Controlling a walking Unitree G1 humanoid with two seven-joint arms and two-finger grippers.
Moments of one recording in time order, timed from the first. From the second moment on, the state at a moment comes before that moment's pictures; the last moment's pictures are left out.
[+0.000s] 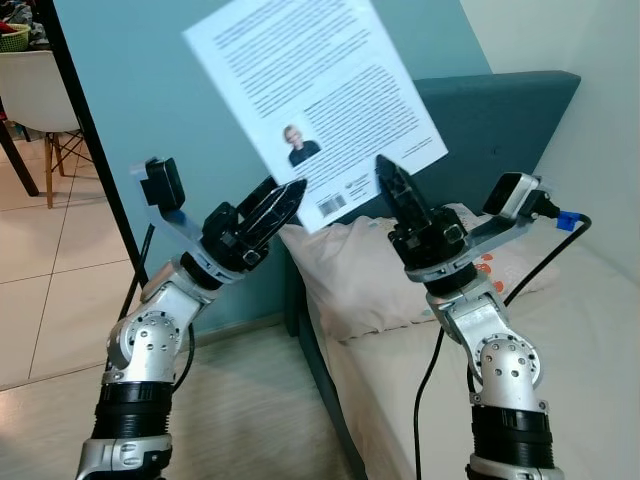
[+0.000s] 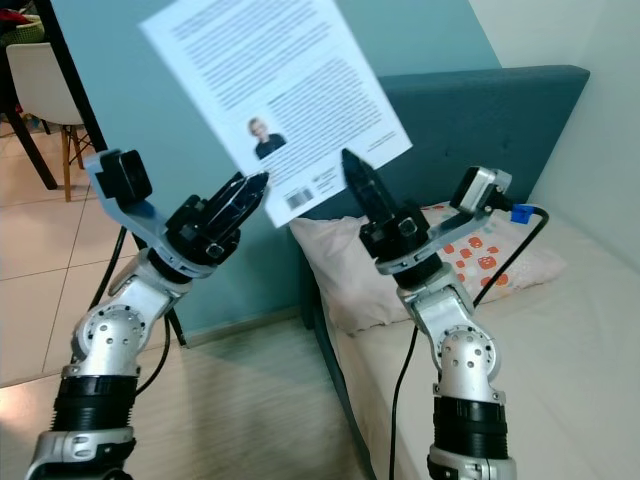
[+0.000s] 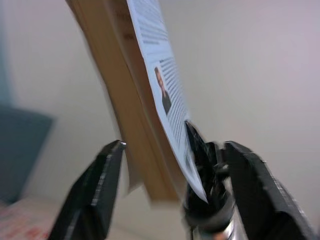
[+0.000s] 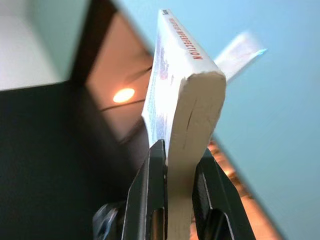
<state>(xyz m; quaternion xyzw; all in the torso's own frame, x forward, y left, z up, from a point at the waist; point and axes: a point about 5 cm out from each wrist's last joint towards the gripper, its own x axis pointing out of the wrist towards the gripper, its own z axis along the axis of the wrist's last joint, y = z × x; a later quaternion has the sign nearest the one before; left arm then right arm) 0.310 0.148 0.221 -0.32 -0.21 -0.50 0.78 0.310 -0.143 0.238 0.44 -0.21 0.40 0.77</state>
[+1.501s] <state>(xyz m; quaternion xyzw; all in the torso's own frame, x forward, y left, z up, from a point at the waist) 0.252 0.275 -0.009 -0.21 0.19 0.18 0.94 0.335 -0.258 0.100 0.34 0.11 0.01 0.93</state>
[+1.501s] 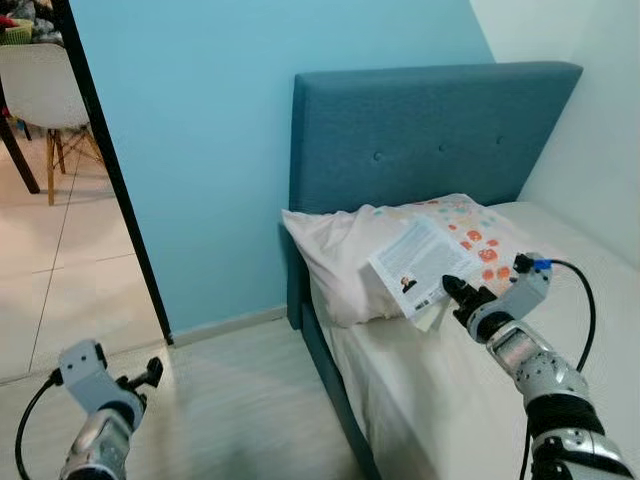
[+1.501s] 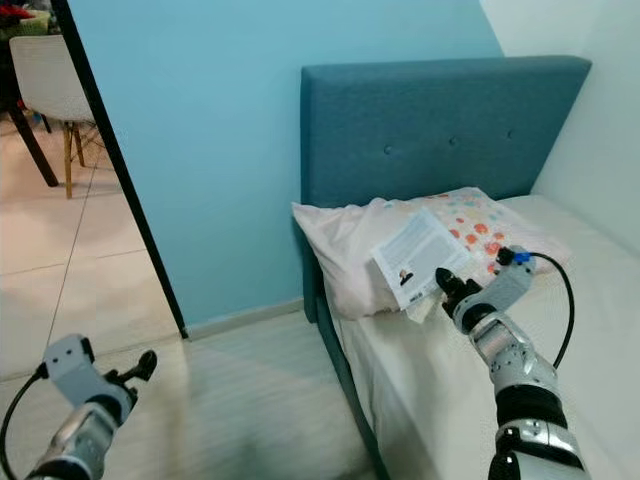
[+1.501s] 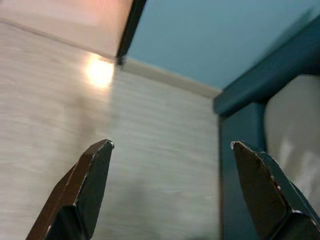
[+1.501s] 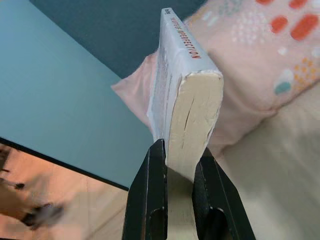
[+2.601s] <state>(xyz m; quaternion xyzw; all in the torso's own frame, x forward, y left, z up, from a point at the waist) 0.267 0.270 0.006 -0.18 0.15 0.12 0.97 0.293 -0.262 0.026 0.40 0.25 -0.06 0.88</state>
